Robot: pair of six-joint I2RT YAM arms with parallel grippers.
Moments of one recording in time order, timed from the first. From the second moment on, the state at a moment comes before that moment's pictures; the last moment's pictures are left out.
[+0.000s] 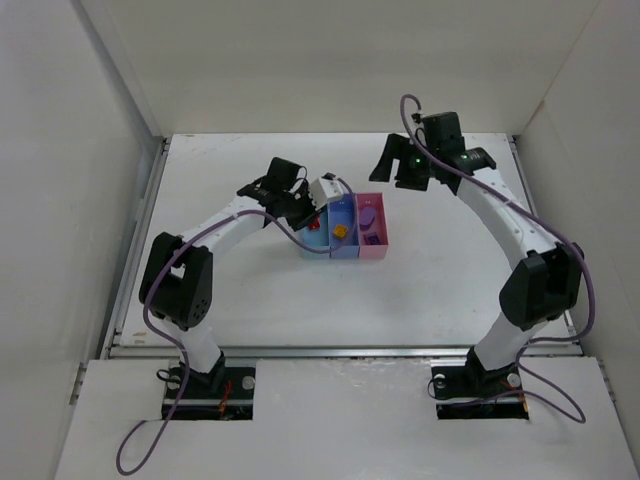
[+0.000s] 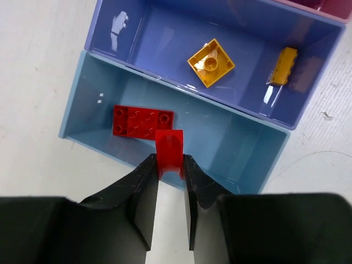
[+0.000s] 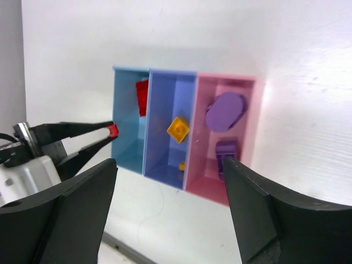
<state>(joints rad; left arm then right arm) -0.46 1.72 1.28 -0.41 0.37 0.64 0.33 1.70 1.62 -0.64 -0.27 0.48</state>
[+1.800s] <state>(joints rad) -0.12 1.50 1.35 -0.29 -0.43 0.00 0.05 1.25 1.46 -0.69 0.71 0.38</state>
